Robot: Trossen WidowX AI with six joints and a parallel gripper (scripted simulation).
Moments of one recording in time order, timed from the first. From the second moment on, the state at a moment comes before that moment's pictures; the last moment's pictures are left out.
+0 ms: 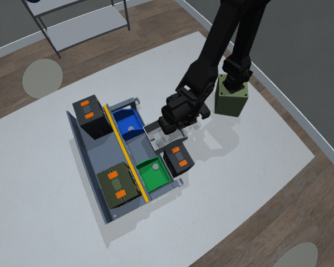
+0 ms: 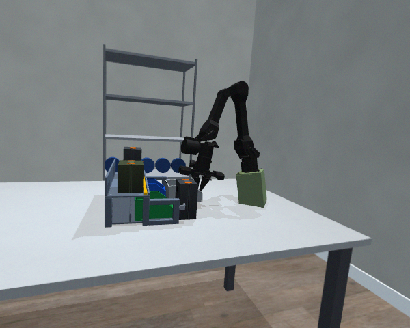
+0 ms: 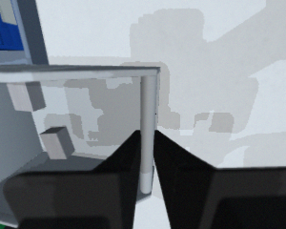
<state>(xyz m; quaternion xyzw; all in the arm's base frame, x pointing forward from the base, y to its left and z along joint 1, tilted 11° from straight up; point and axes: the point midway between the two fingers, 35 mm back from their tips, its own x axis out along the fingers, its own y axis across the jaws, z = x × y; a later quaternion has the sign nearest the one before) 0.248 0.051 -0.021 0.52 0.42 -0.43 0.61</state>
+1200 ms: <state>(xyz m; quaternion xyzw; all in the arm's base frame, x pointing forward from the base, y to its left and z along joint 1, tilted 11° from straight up) 0.252 0.050 -0.035 0.49 0.45 -0.46 0.58</state>
